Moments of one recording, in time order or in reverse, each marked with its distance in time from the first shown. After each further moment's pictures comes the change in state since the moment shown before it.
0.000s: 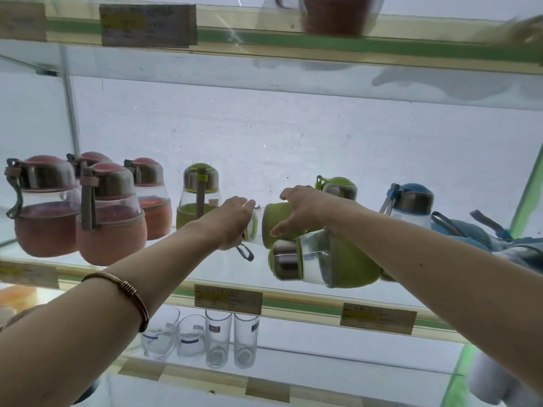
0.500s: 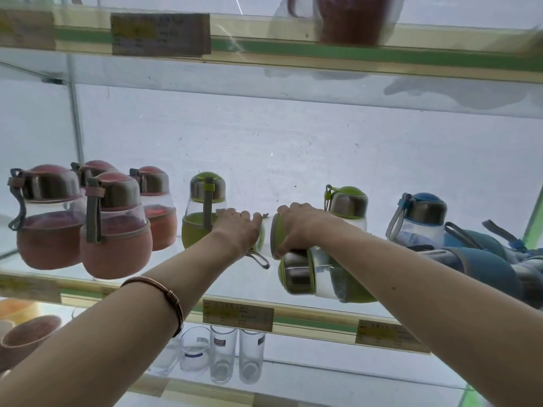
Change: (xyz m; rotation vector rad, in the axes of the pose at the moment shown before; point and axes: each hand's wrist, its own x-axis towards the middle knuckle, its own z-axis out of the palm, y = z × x) left_hand 0.015 0.003 0.007 0.374 -0.045 -0.082; right_hand 0.016 -0.019 0.019 -0.147 -0.046 0.043
